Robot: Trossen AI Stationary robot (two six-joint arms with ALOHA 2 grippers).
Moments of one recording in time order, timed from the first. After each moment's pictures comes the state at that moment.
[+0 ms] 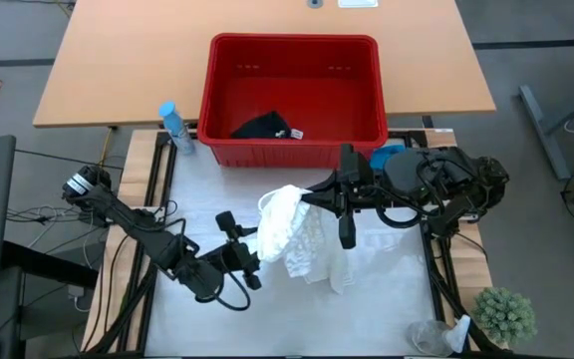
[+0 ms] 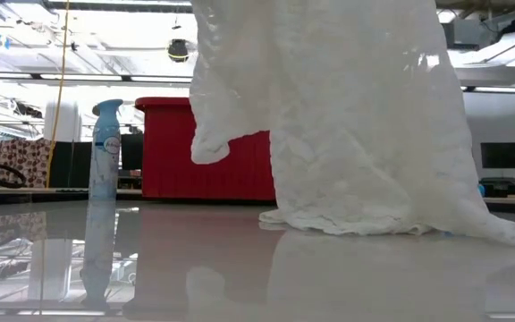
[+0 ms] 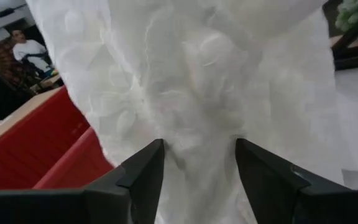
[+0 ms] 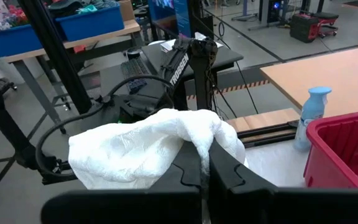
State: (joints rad) left arm -0.59 1.48 1.15 -0.05 -1.12 0.08; right arm 0.35 1.67 2.33 -0.88 0.39 0.26
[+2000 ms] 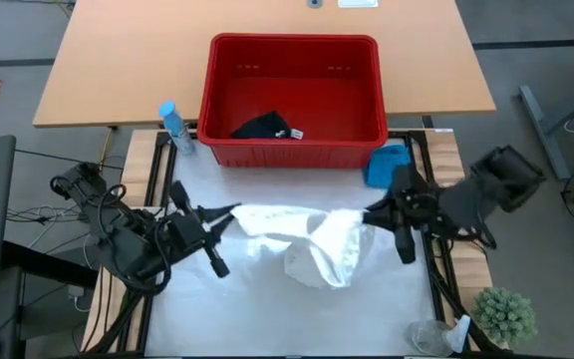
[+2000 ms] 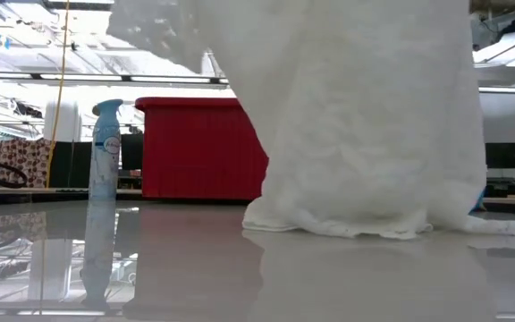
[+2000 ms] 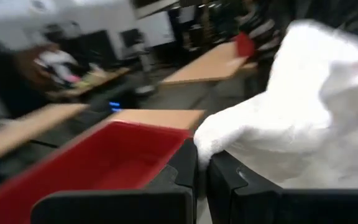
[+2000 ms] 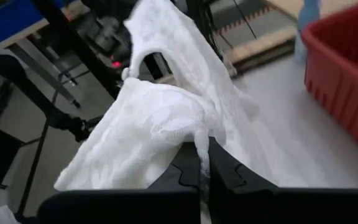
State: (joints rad) left arm -0.70 1.41 1.61 -0.17 -1.30 0.22; right arm 0.60 1.56 2.36 -1.34 0.55 0.73
